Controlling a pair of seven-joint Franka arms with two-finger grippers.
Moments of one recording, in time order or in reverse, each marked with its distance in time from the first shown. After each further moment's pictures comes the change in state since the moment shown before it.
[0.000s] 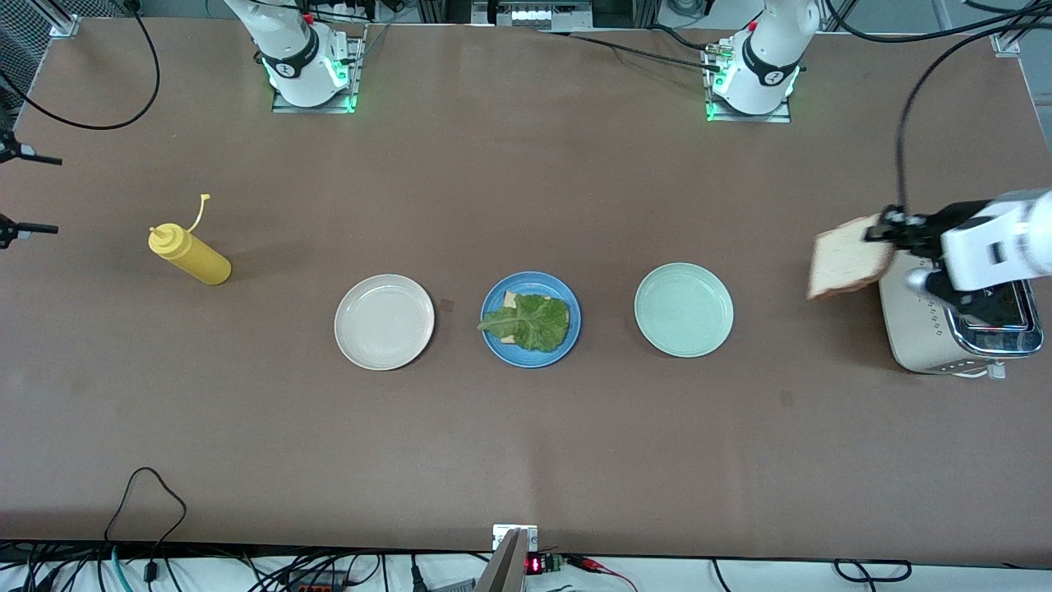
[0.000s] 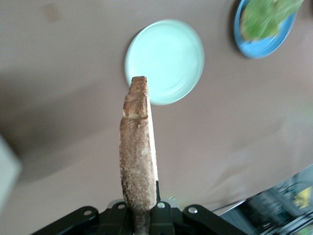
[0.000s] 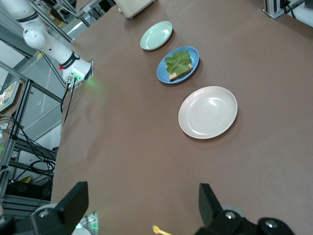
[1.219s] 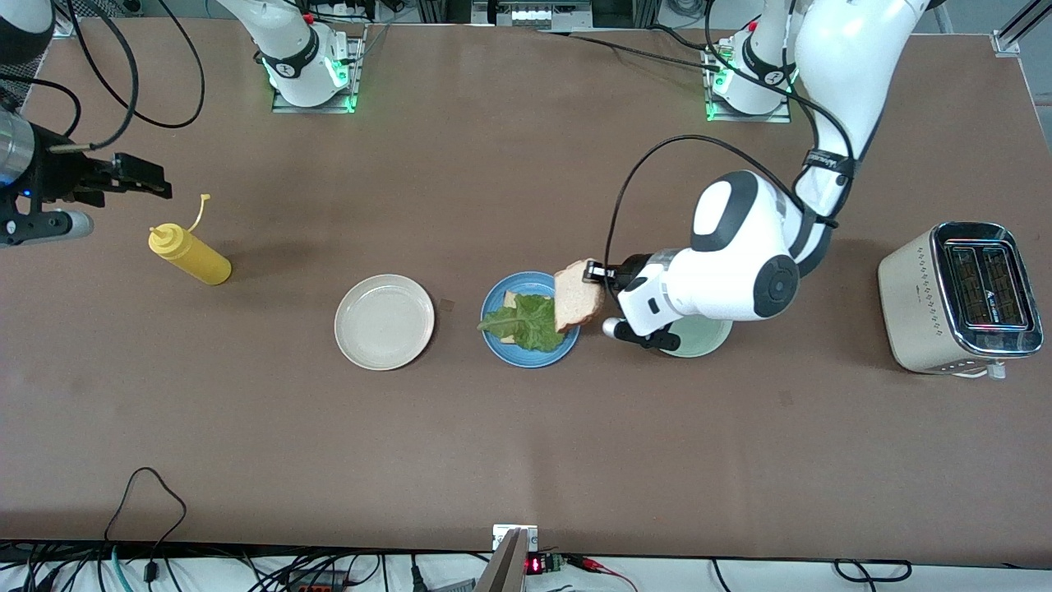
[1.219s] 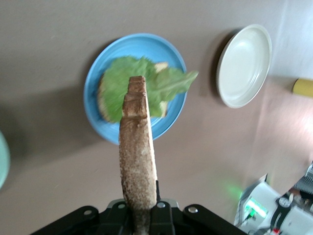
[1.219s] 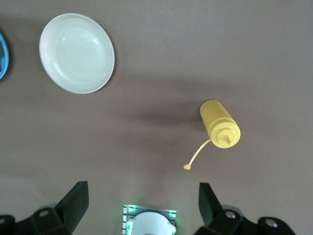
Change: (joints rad) left arm -0.380 0.213 -0.070 -0.145 -0.330 0.653 -0.371; right arm 0.473 -0.134 -0.027 -0.084 -0.597 0.218 1.332
